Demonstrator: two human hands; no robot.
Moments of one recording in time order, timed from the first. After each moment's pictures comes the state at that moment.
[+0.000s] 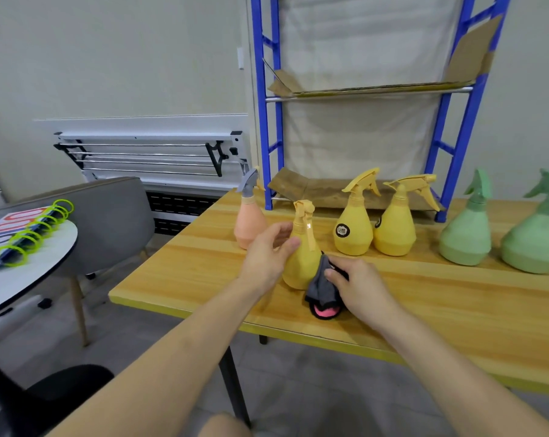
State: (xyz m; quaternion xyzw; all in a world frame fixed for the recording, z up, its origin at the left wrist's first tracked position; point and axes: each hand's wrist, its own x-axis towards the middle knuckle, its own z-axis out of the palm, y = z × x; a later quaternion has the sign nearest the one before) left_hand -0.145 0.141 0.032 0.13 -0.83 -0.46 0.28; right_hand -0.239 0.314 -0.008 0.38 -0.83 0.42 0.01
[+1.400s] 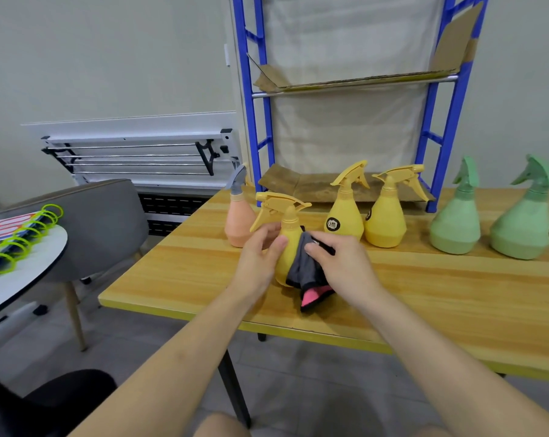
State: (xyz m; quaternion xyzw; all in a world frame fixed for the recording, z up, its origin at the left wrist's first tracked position) left_hand -0.145 0.144 0.014 0.12 -0.82 -0.48 0.30; right_hand -0.227 0.300 0.019 0.36 -0.77 0.53 0.04
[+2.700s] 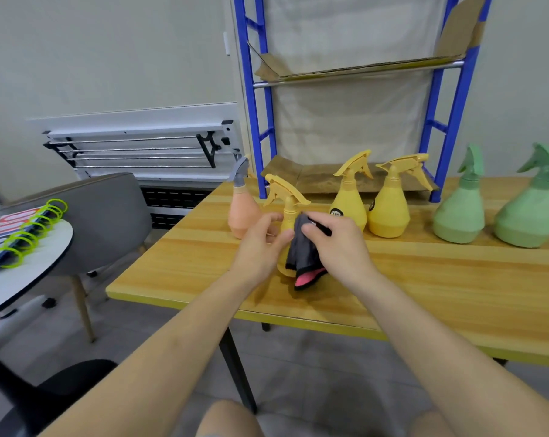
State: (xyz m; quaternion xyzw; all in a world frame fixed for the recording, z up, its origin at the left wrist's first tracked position) left_hand -0.140 0.142 0.027 0.14 -0.86 -0.41 0.26; right_hand -0.216 0.289 0.037 0.33 -0.76 0.56 0.05
